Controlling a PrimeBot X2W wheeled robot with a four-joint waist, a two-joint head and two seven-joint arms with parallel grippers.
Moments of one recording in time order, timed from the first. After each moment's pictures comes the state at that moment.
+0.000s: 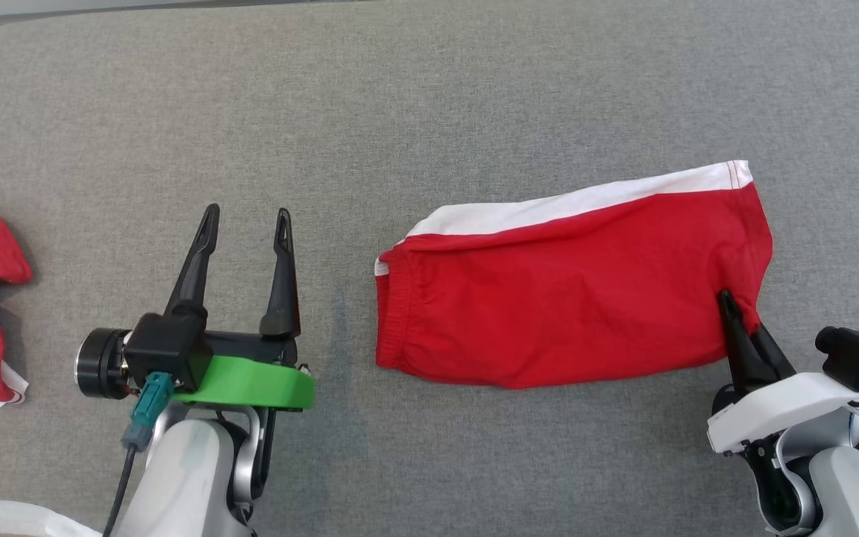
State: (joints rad) left arm -0.28 0.10 -0.26 0.12 -0.23 0.06 -0.26; right arm -0.12 -0.18 0.04 0.23 0.47 0.13 -0.13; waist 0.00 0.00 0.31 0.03
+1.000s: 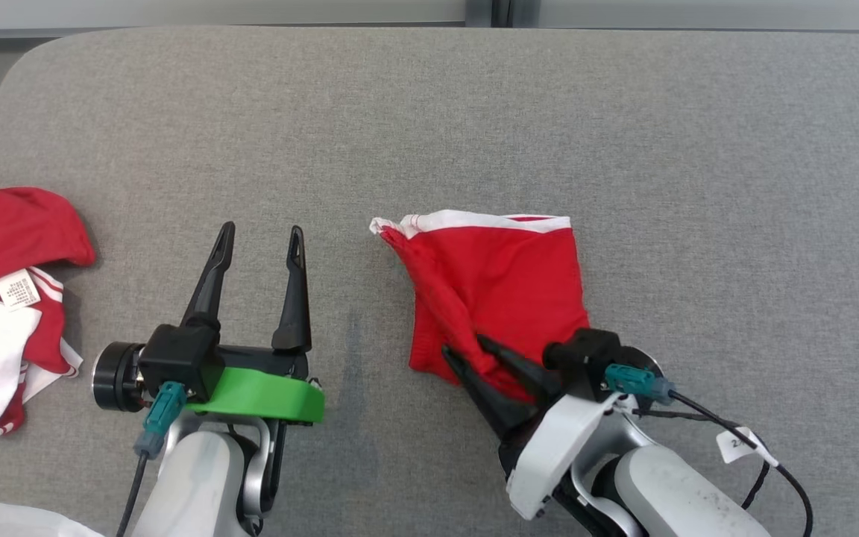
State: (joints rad) left arm -0.26 0.09 -0.27 0.14 -0.25 0.06 -0.26; right arm -0.27 -0.14 0.60 0.12 0.41 0.13 0.06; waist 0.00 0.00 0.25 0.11
